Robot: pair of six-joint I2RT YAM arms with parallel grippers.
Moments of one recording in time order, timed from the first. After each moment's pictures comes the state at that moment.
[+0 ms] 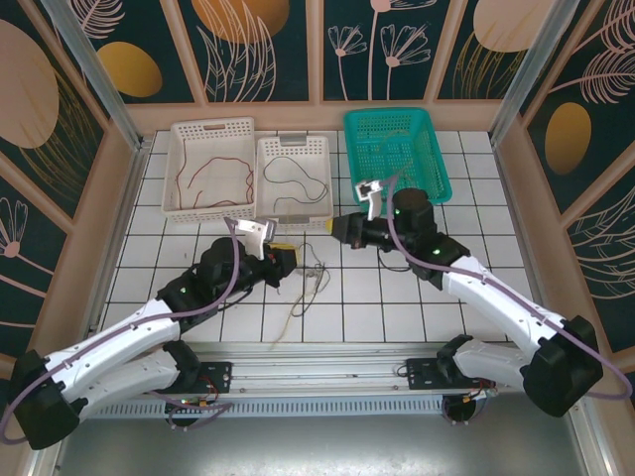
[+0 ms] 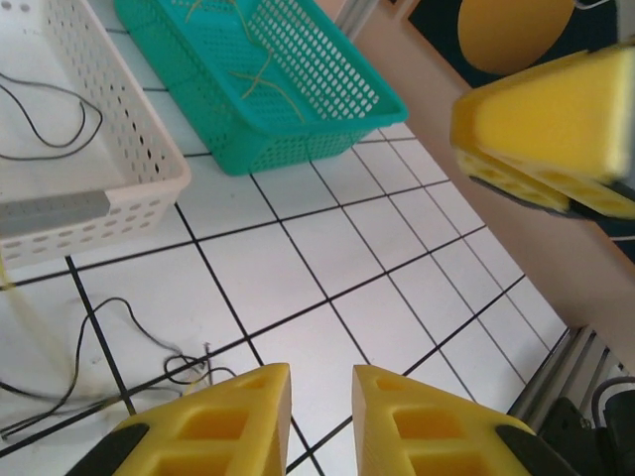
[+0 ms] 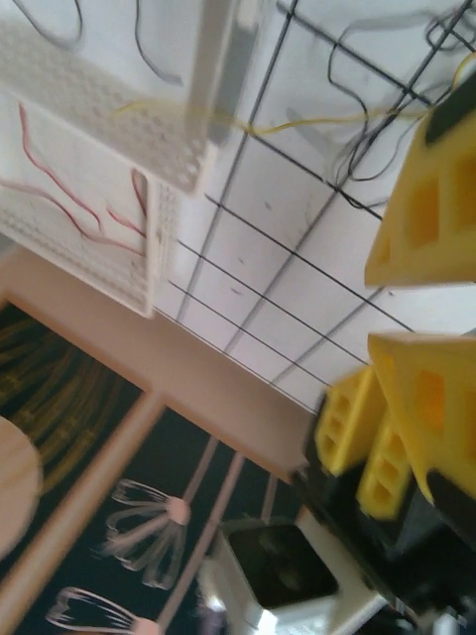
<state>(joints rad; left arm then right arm) -0.83 0.90 0.61 -0.06 0.07 -0.57 0.65 1.13 0.82 0.00 -0.54 0.62</state>
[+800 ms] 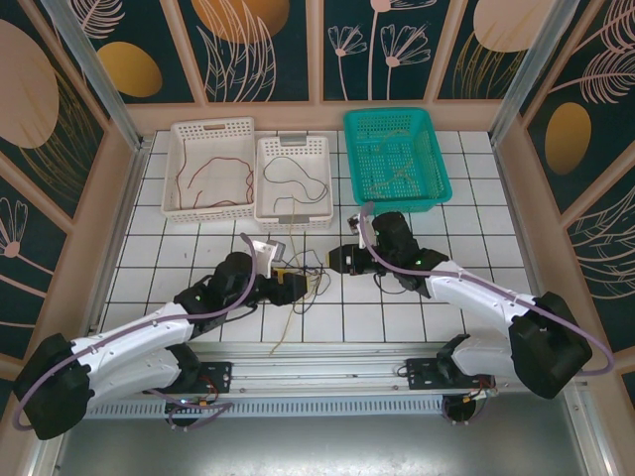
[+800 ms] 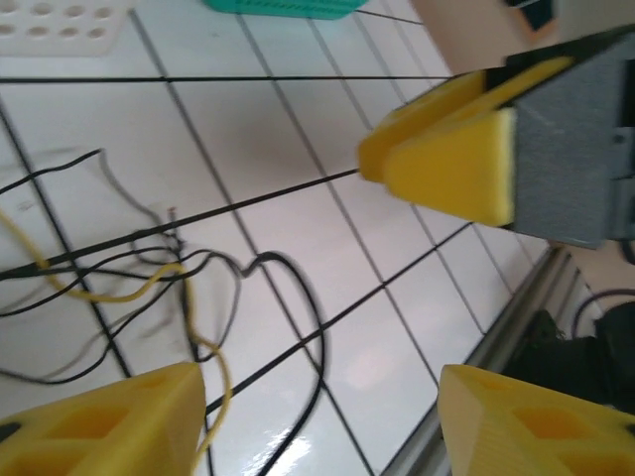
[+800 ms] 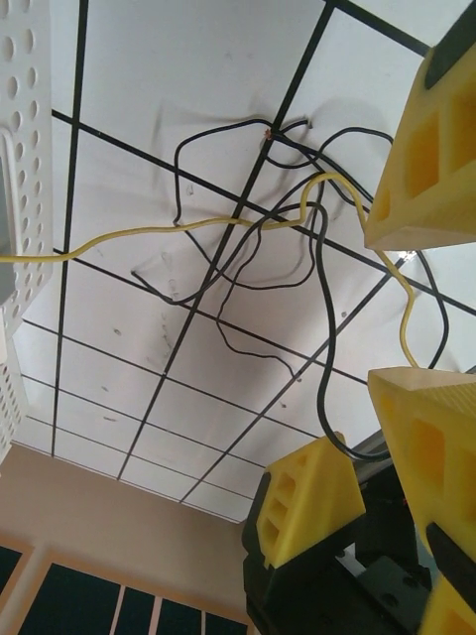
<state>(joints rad) -0.83 0.98 0.42 0.11 0.24 -0.68 0.67 1.23 0.66 -0.04 -0.47 0.60</state>
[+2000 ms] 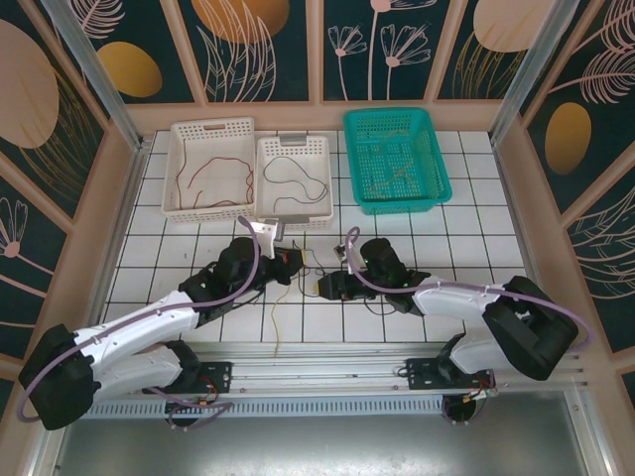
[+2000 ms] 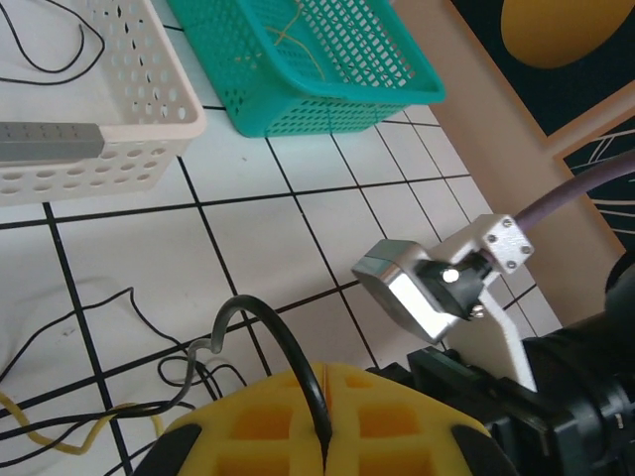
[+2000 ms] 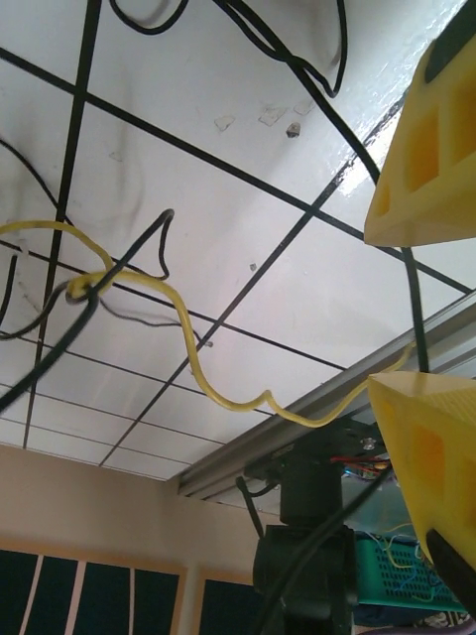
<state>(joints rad) -0.84 1.06 0.56 0.10 0.06 -0.69 0.80 1.35 0.46 0.29 -0.56 0.77</state>
